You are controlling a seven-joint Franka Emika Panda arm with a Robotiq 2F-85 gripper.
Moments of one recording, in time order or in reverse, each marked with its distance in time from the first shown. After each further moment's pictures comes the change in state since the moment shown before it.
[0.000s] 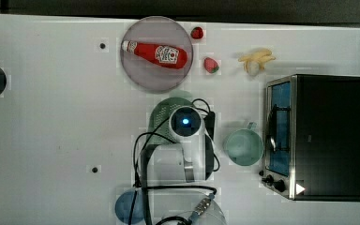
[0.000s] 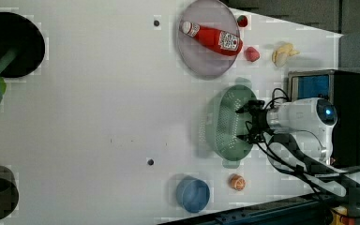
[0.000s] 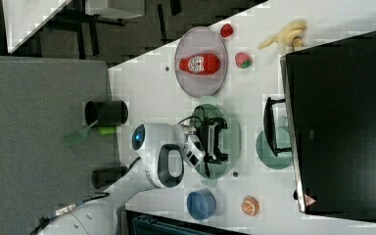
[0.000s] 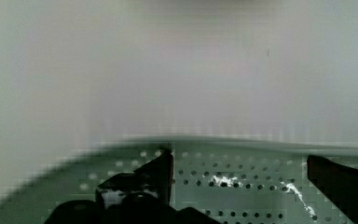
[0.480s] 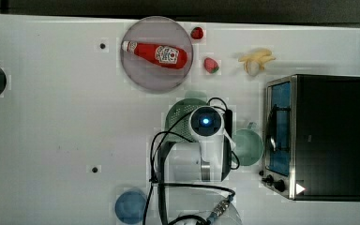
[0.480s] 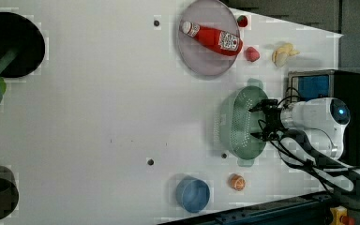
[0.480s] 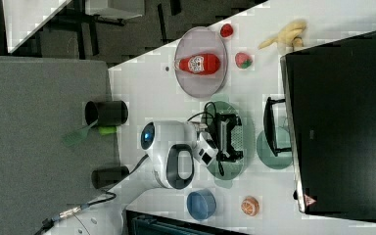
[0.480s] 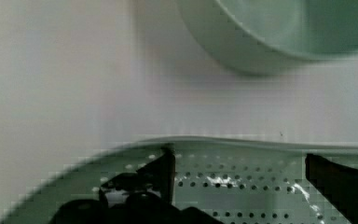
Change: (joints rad) arm -0.006 0.002 -0.091 0.016 -0.023 0.022 -0.101
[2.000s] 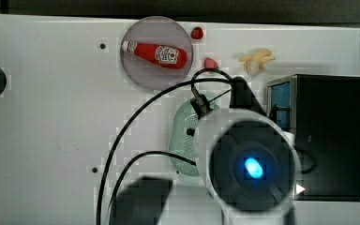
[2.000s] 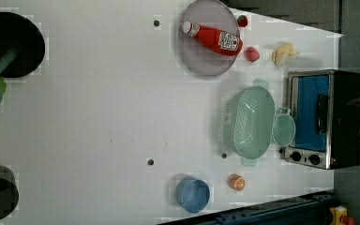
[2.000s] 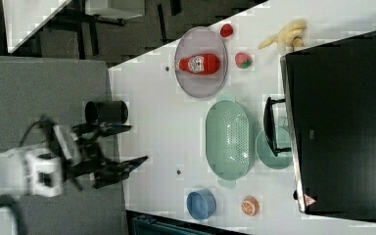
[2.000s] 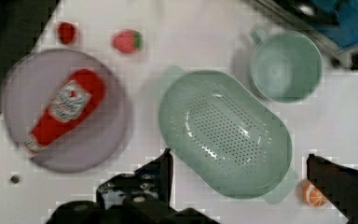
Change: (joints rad) arm 0.013 -0.691 0.057 0.332 0.122 -0.809 -0.730
